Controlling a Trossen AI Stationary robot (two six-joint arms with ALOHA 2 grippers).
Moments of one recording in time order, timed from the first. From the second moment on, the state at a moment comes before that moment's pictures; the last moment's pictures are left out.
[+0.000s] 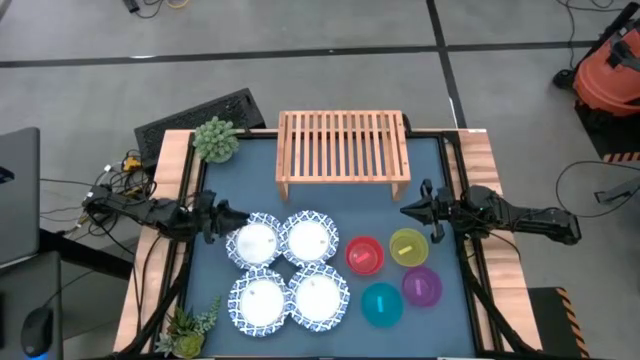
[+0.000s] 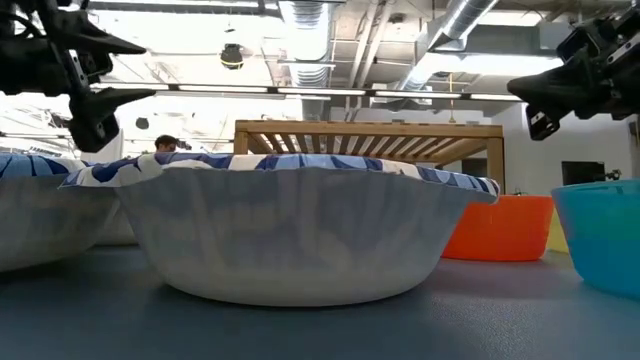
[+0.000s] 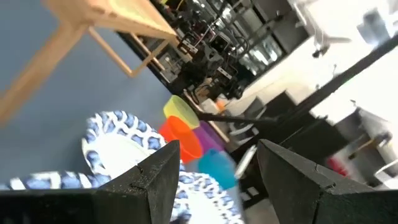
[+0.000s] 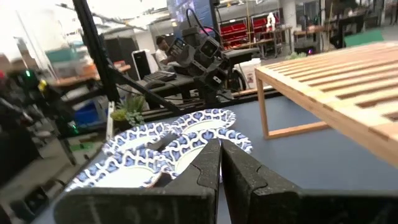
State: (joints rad) left arm -0.29 0.00 0.01 0.09 -0.36 -0.88; right arm -0.12 0.01 0.01 0.04 -0.13 0.25
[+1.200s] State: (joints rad) left arm -0.29 0.08 0.16 0.64 -0.72 -0.70; right arm -0.13 0.04 0.26 0.42 0.05 0.48
